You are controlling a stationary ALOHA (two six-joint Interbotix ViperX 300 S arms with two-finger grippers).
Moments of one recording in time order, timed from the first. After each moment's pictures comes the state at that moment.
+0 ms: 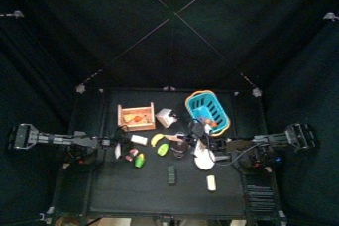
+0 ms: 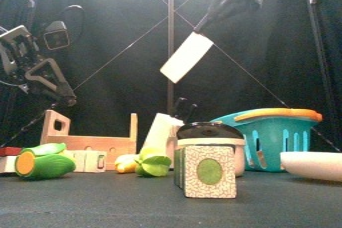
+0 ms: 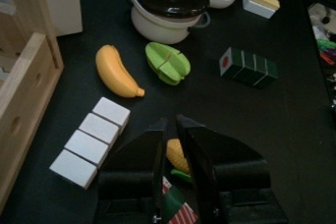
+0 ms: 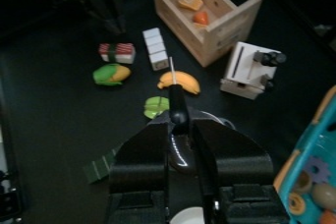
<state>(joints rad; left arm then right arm) 0.11 -0.63 1.28 0.15 -0.17 -0.42 0.12 -0.49 0.52 -0.63 0.64 0.92</state>
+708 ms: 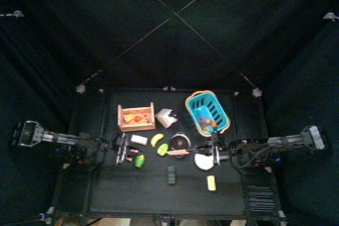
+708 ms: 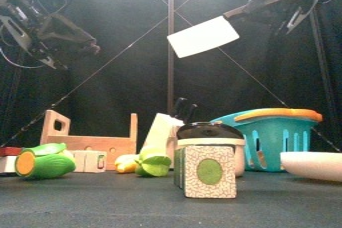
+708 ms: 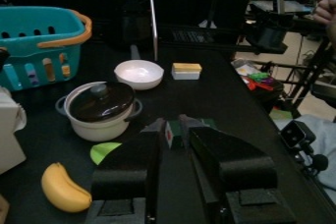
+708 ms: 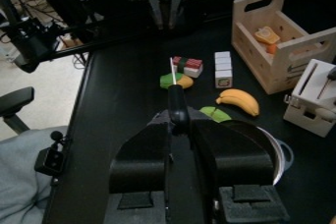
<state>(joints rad) 0.00 -0.50 1.22 0.26 -0.62 -0.30 0.06 -0.74 0.95 -0.85 0.05 1.07</state>
